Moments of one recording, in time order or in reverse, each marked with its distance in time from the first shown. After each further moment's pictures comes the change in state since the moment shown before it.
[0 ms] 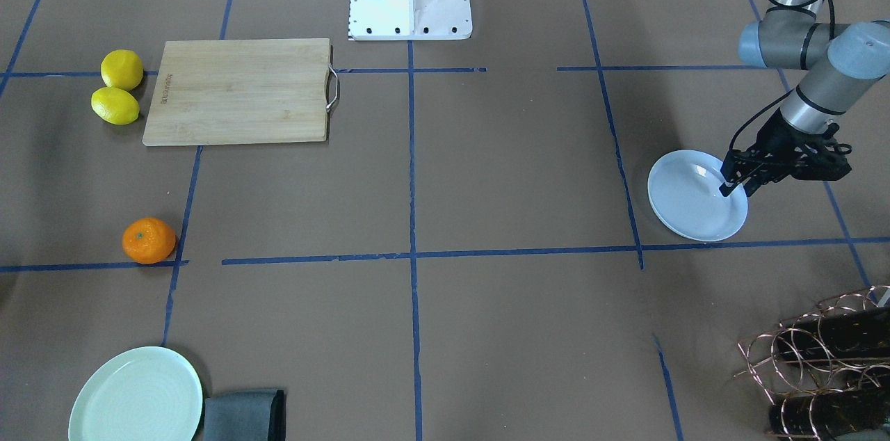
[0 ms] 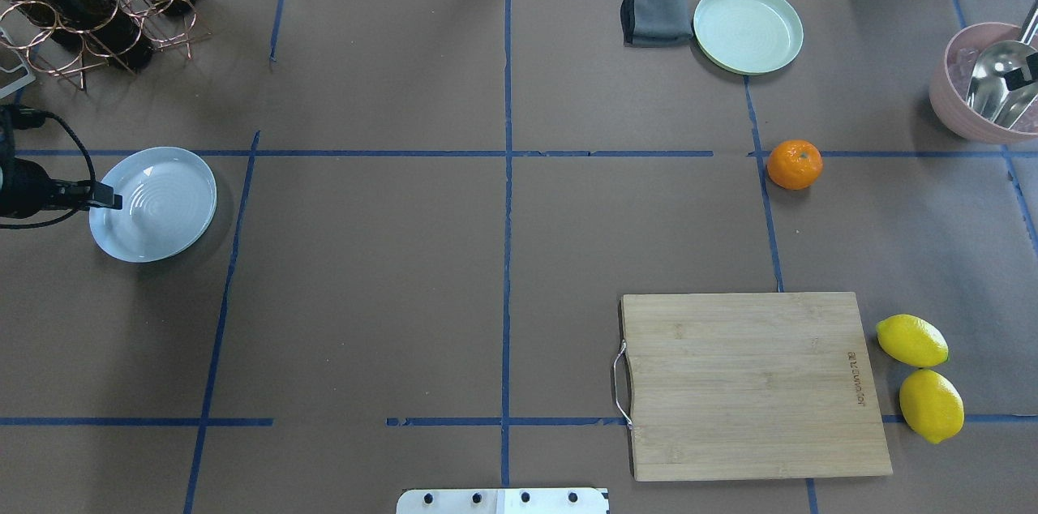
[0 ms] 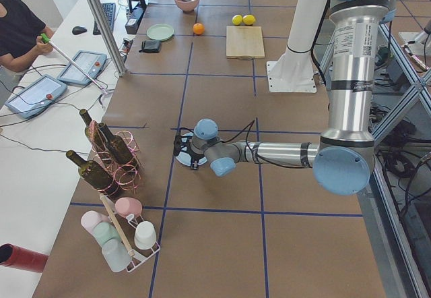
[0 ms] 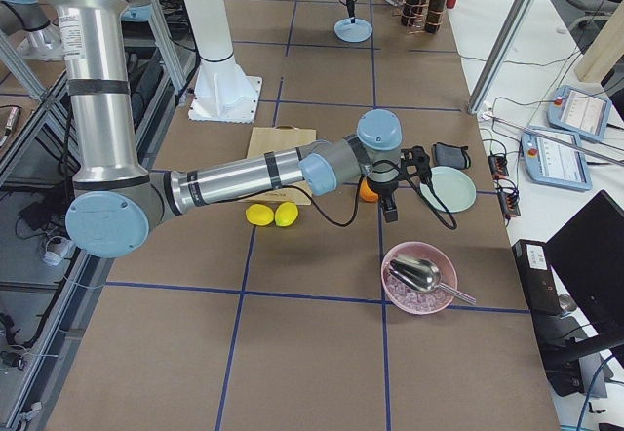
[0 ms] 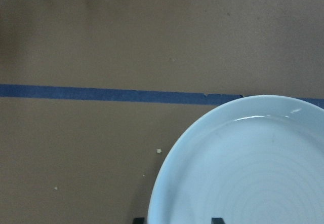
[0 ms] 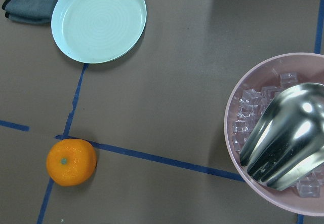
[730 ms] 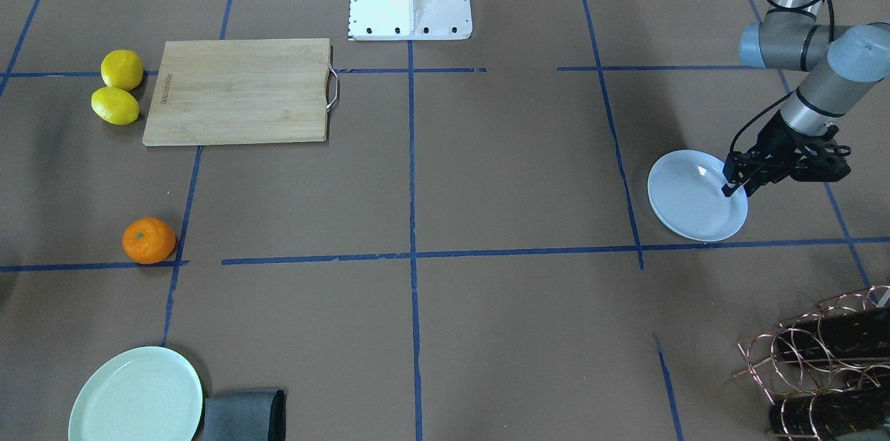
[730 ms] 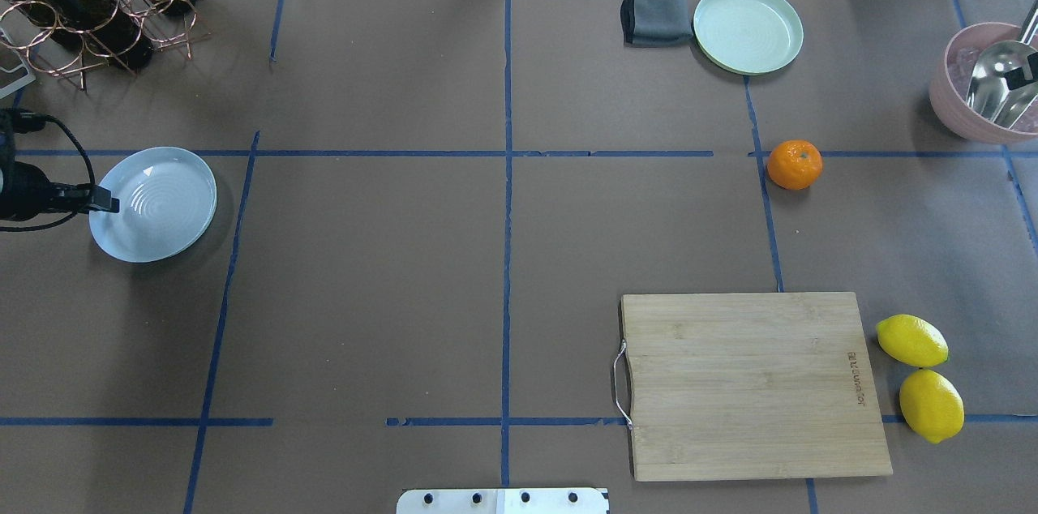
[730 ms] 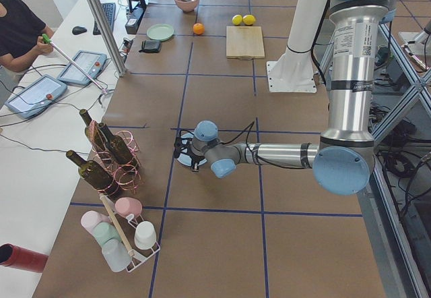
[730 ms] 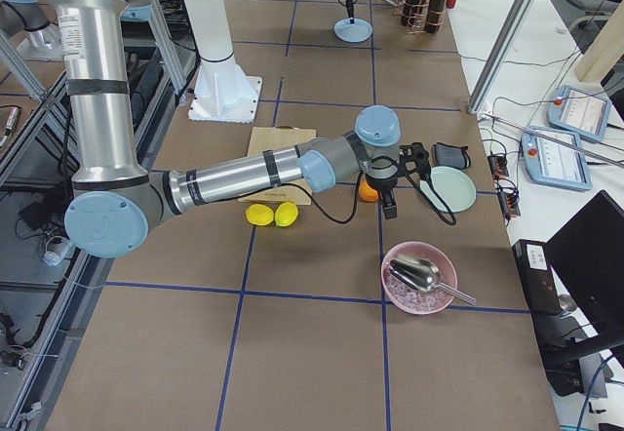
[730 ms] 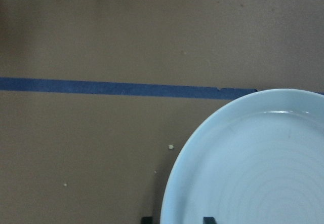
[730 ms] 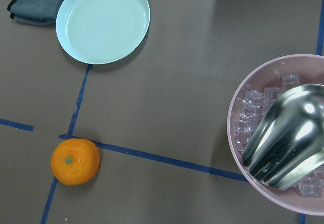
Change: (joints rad) left arm 0.002 0.000 0.011 0.000 0.000 0.004; right arm 0.001 -0.003 0.008 -0.002 0.001 0.000
